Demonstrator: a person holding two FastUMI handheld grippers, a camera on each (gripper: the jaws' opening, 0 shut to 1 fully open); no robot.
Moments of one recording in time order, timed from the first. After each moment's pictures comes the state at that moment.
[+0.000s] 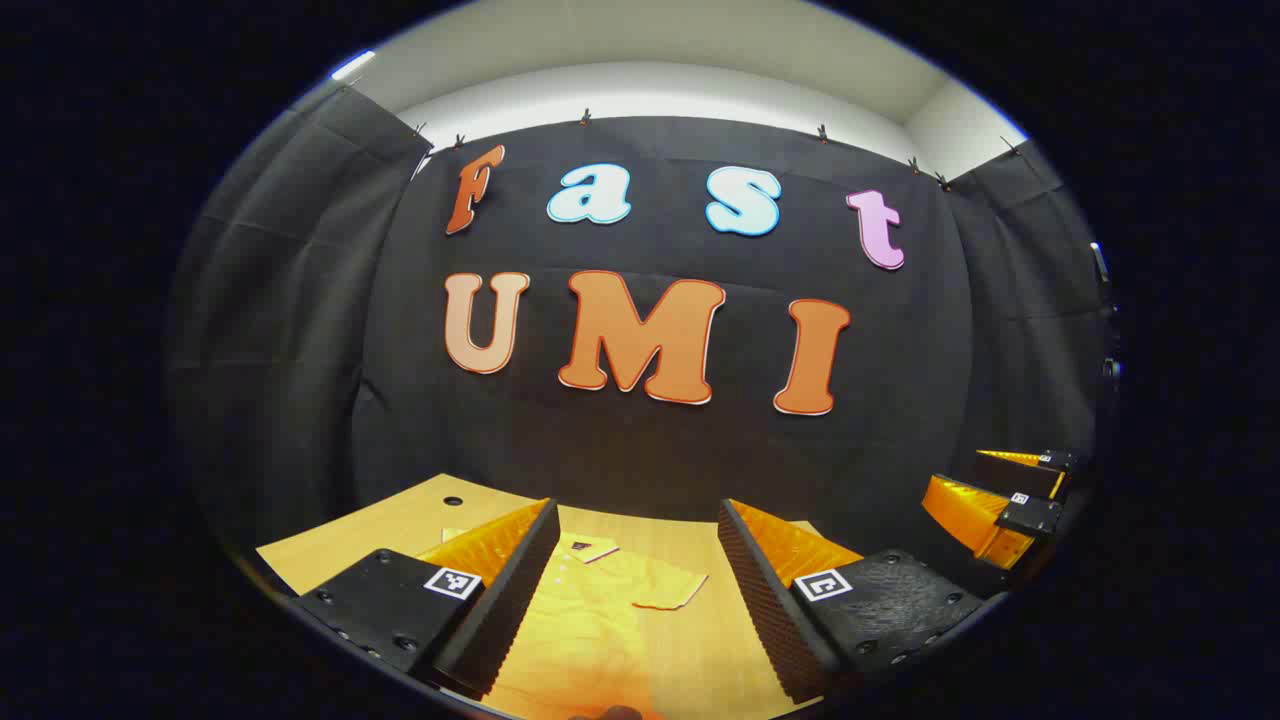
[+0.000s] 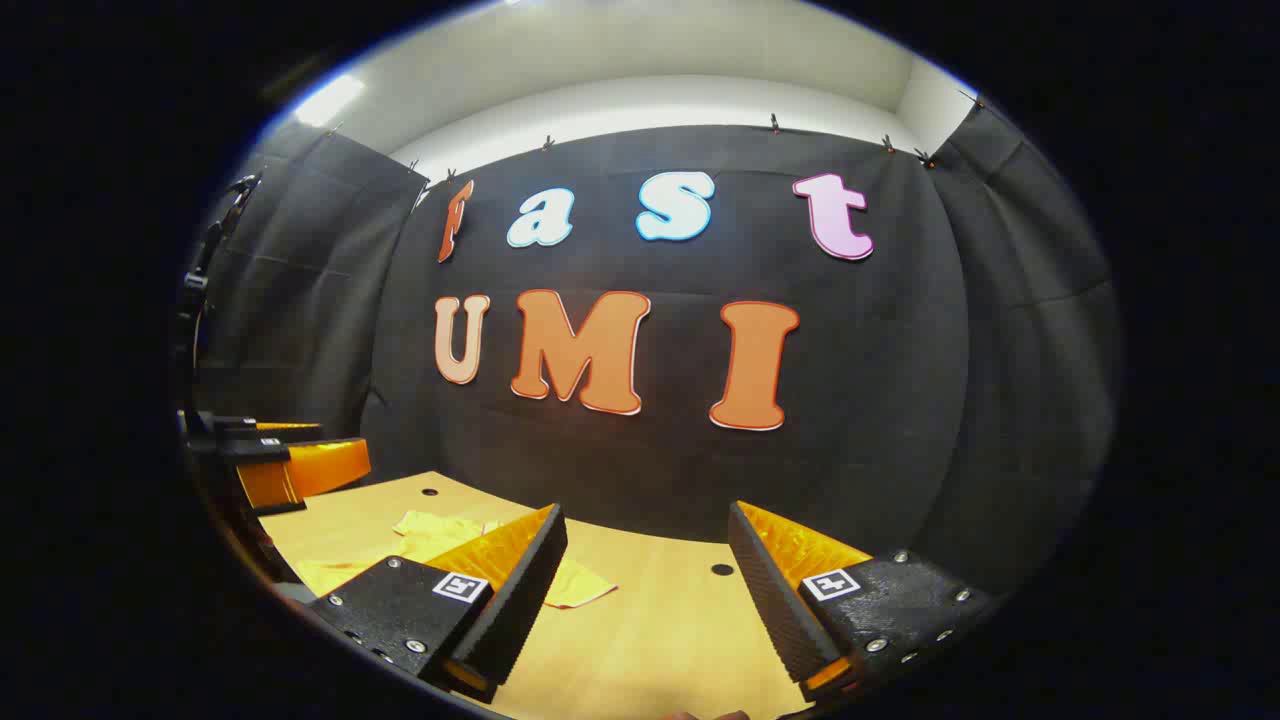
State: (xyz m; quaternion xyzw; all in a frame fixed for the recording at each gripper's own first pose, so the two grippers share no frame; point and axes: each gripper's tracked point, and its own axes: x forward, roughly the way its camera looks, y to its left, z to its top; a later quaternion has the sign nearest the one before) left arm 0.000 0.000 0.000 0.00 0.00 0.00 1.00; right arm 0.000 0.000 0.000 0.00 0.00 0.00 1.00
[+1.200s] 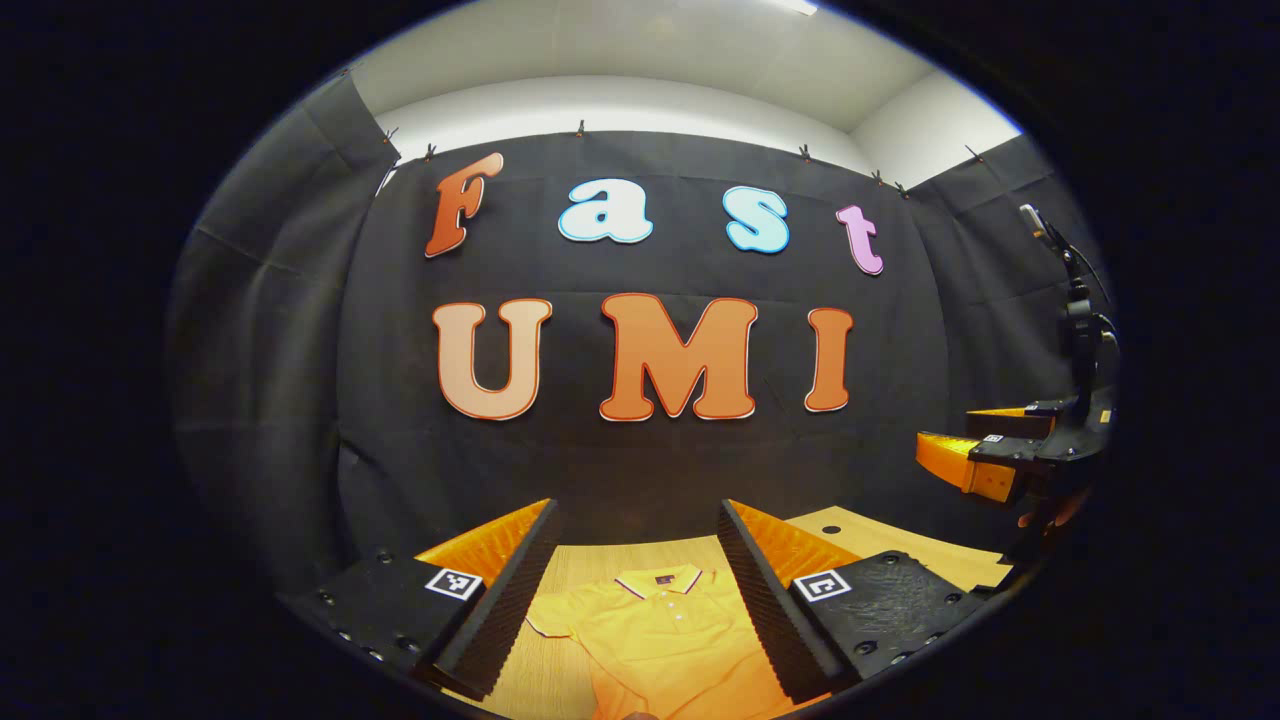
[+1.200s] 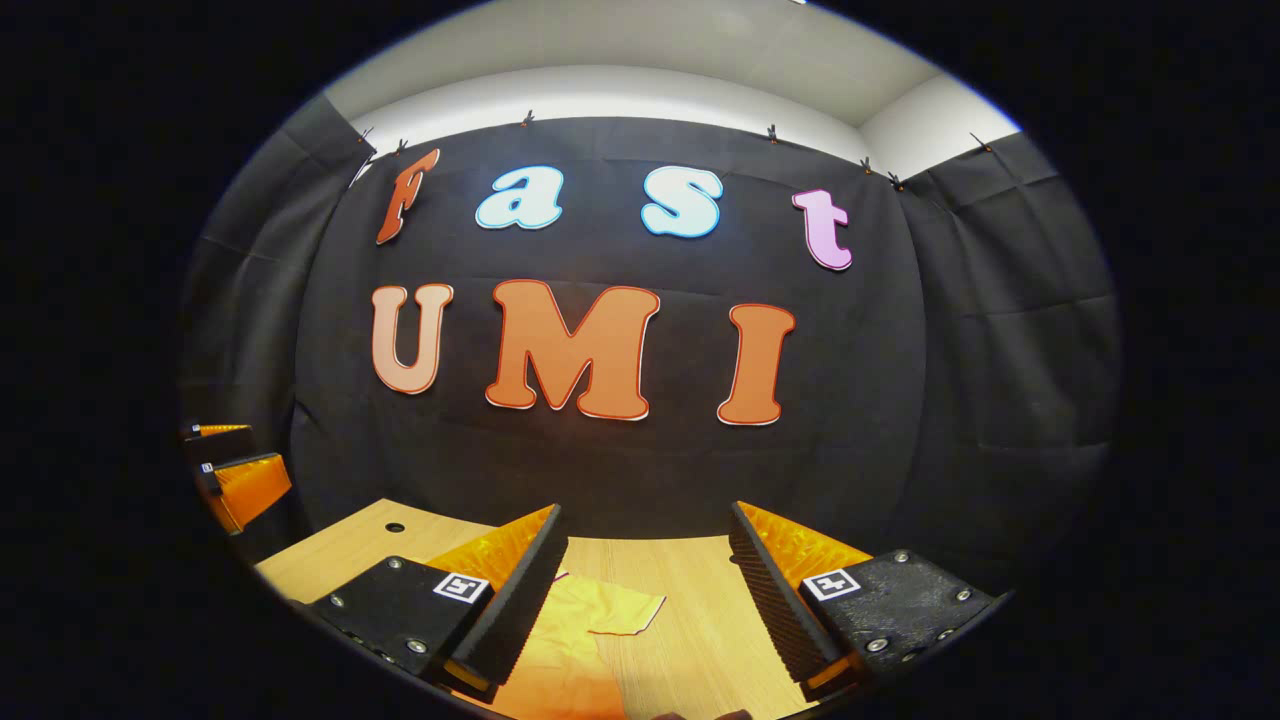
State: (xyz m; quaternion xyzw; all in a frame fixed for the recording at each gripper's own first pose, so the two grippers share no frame) left arm 0.051 0.223 0.033 0.06 -0.04 -0.10 0.99; right arm 0.051 0.152 0.014 -0.02 0.02 -0.15 0.99
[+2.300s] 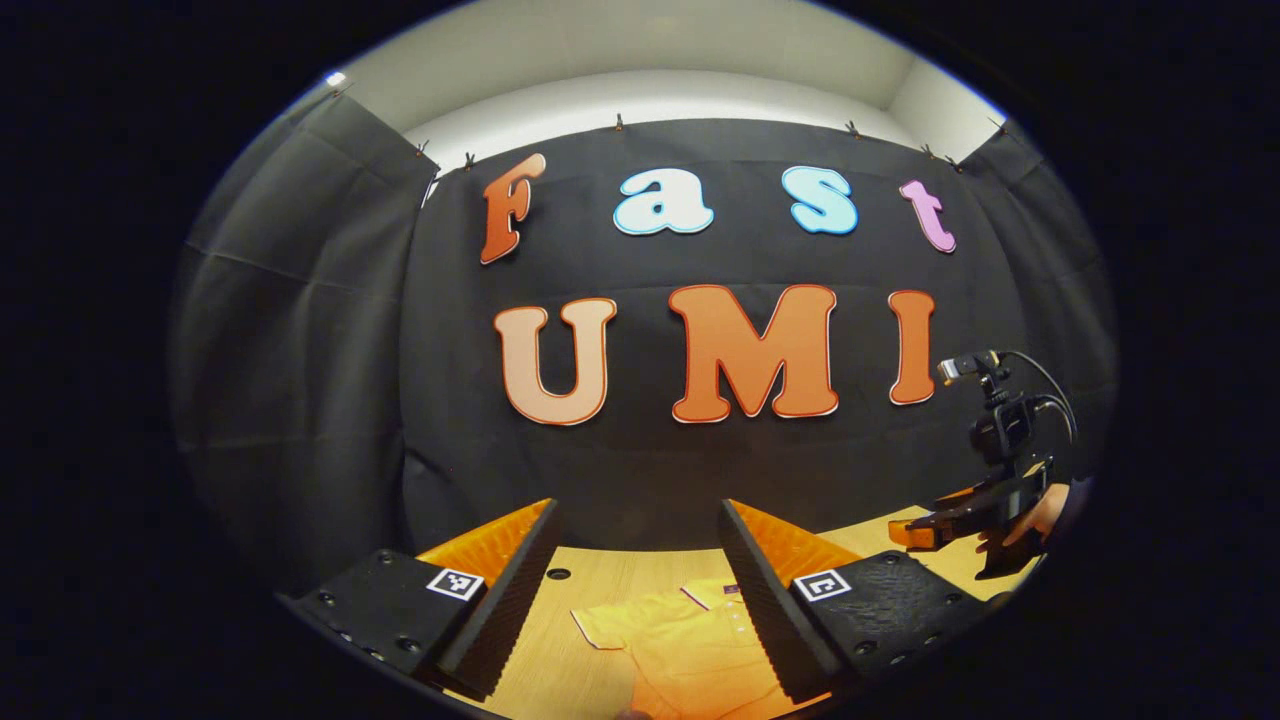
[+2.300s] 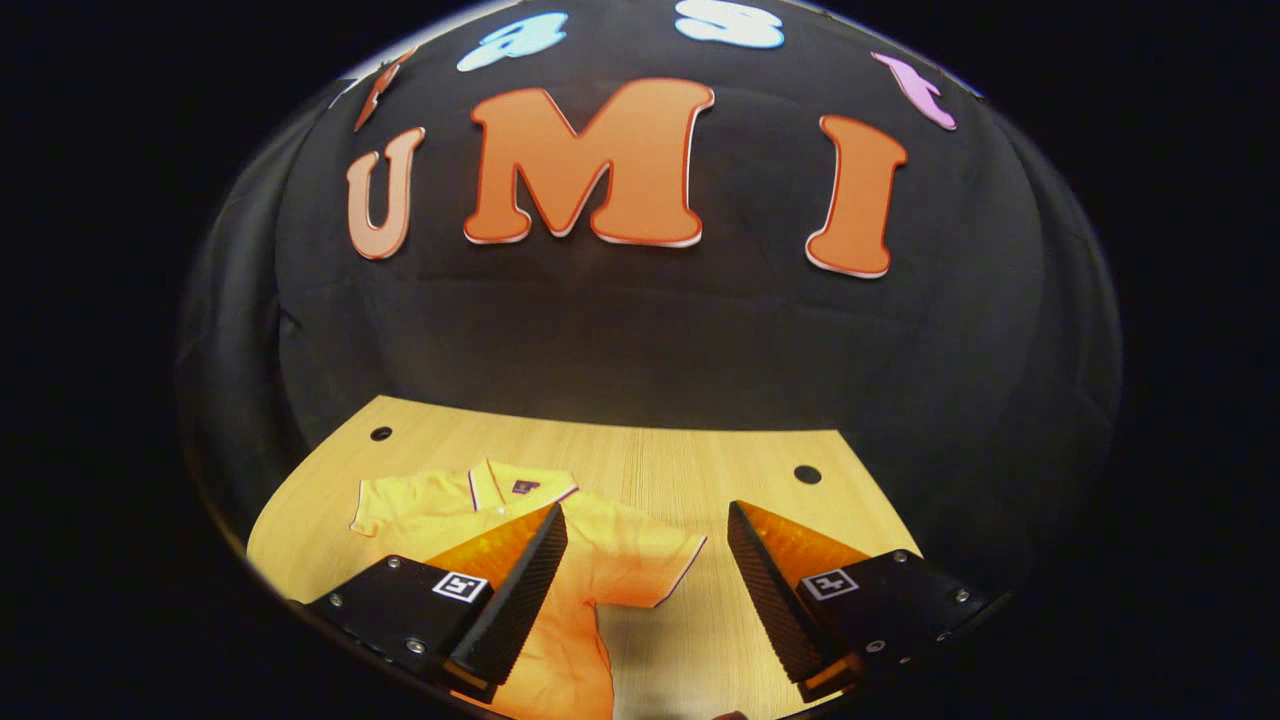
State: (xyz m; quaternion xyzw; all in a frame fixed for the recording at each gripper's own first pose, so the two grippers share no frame) left arm 0.101 0.249 0.039 0.08 -0.03 0.03 1.00; right arm 0.219 0.117 -0.162 0.02 0.28 -0.07 0.96
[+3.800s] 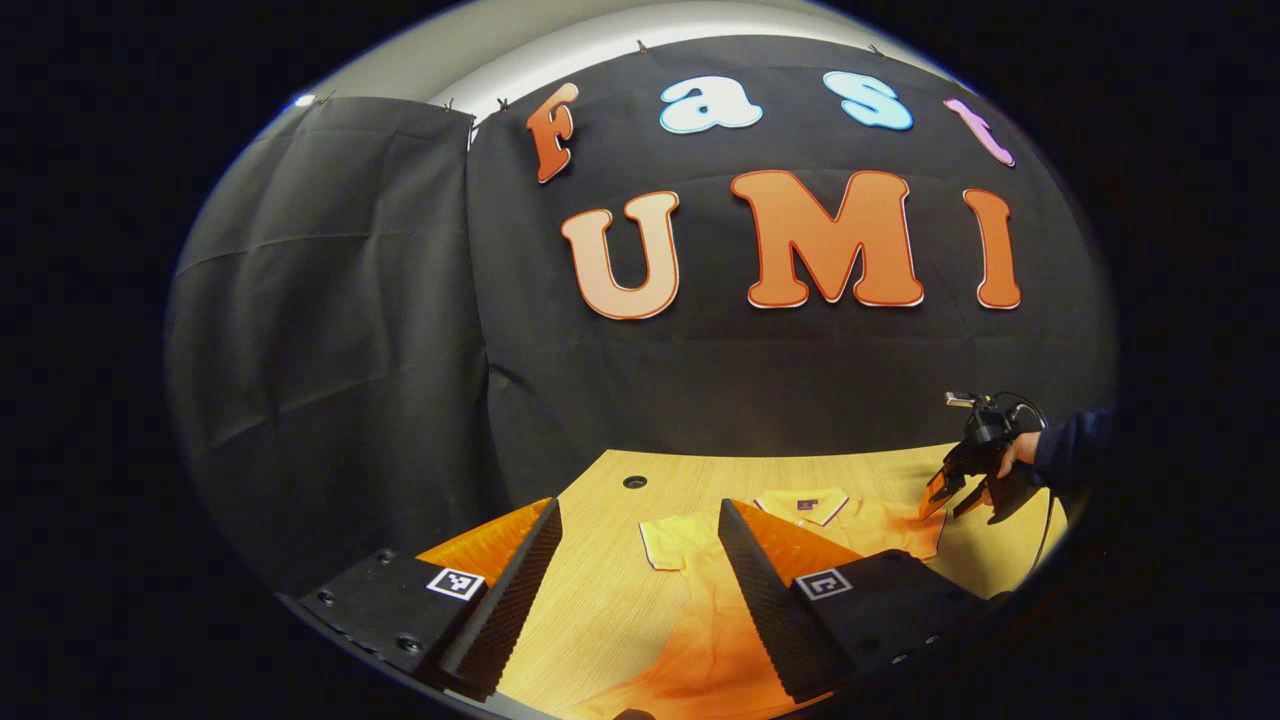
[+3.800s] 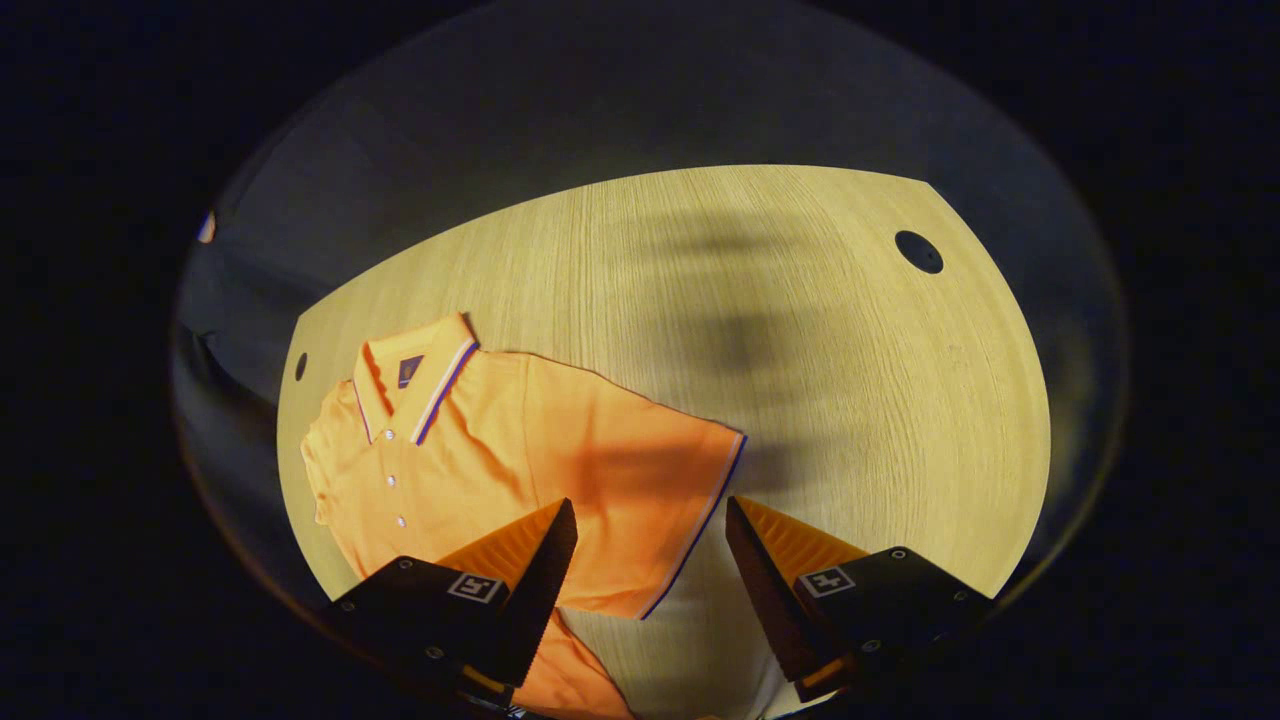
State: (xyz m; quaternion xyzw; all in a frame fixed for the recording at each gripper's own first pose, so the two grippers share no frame) left arm 0.093 0.276 -0.028 0.10 0.11 0.18 0.97; right arm 0.282 0.082 -0.393 0.13 0.61 -0.05 0.78
